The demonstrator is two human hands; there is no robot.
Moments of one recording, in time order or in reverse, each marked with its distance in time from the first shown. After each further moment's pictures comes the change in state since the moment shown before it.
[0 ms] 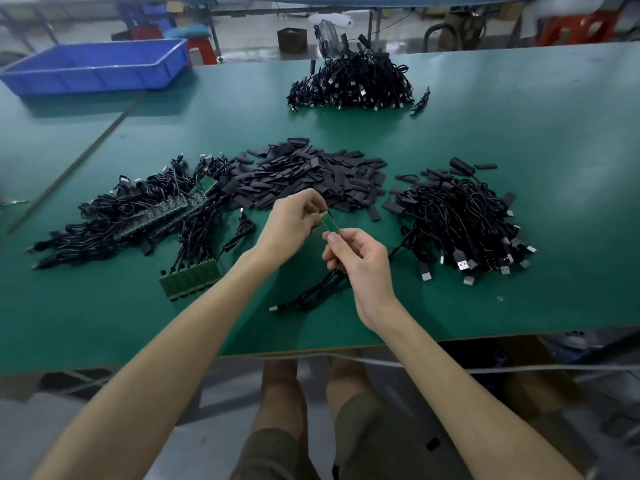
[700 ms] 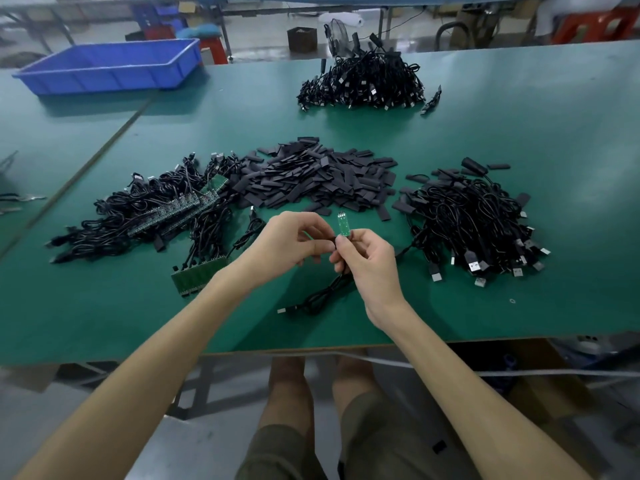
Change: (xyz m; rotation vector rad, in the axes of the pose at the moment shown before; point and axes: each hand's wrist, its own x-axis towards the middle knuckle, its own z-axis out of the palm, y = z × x) left_hand -0.045 0.021 -0.036 -0.170 -0.251 -0.078; right_hand 0.002 0.006 0.000 -0.081 -0.034 -0.002
